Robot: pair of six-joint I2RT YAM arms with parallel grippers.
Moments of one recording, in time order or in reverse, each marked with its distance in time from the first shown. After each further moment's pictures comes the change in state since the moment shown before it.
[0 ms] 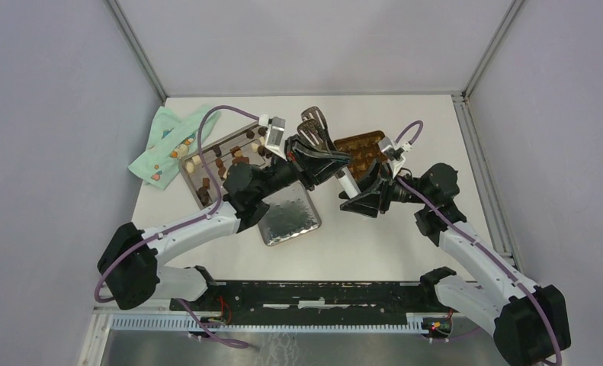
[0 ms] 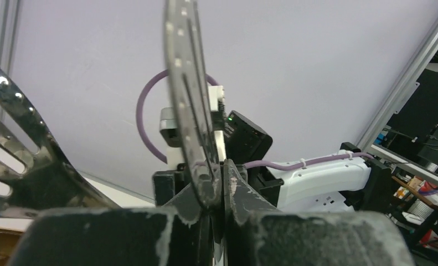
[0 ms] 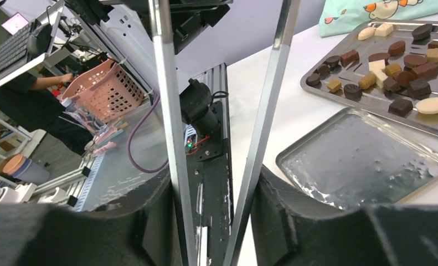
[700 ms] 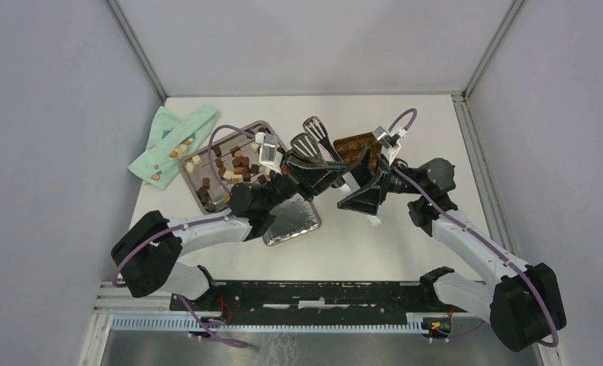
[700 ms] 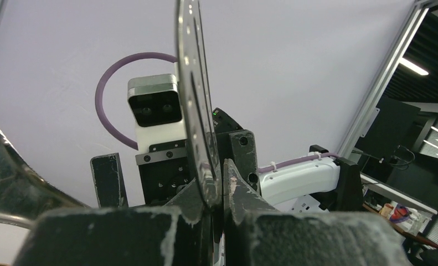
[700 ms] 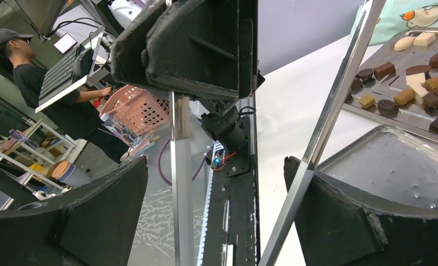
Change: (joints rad) left arm -0.039 0.110 -0.135 0.419 -0.069 -0.126; right arm 0.025 0.122 0.056 0.218 0.002 0.228
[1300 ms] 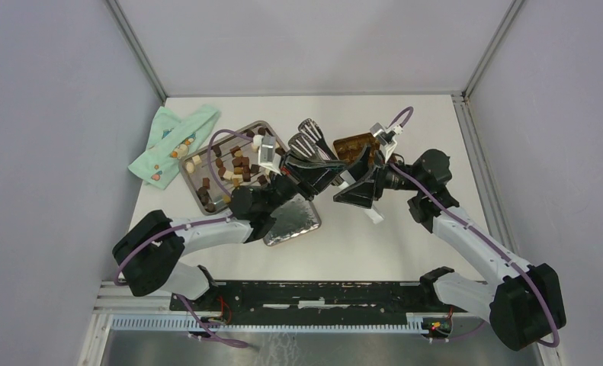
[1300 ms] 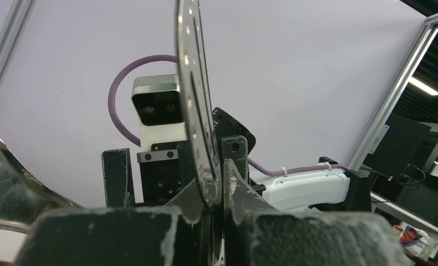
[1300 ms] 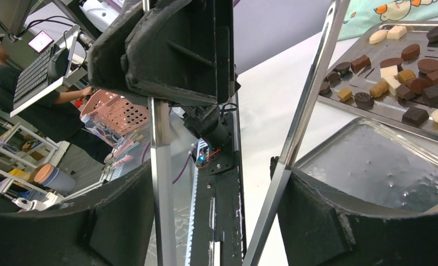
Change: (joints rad) left arm -0.011 0.008 -0.032 0.040 -0.092 -0.002; right arm 0.003 0.007 0.057 -0.185 0.028 -0.138
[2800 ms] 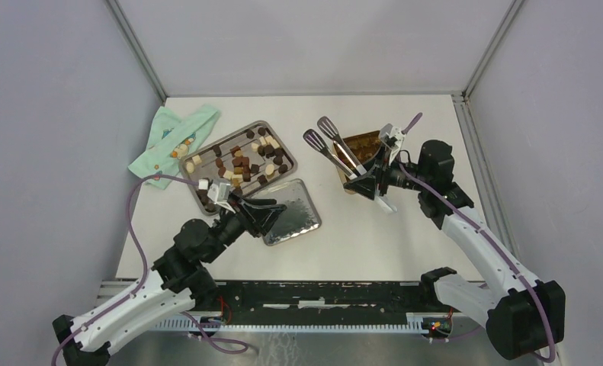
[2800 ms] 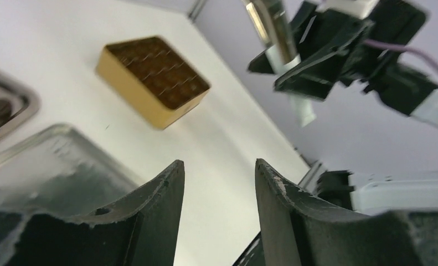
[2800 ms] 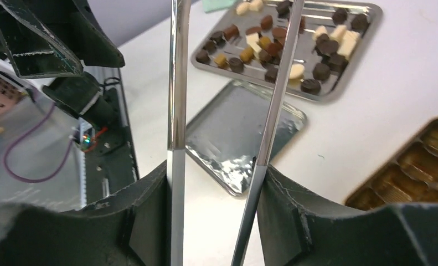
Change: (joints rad) left arm 0.000 -0.988 -0.290 -1.291 -0.341 0.212; right arm -0.107 -0.057 0.072 -0.538 0.159 -0.567
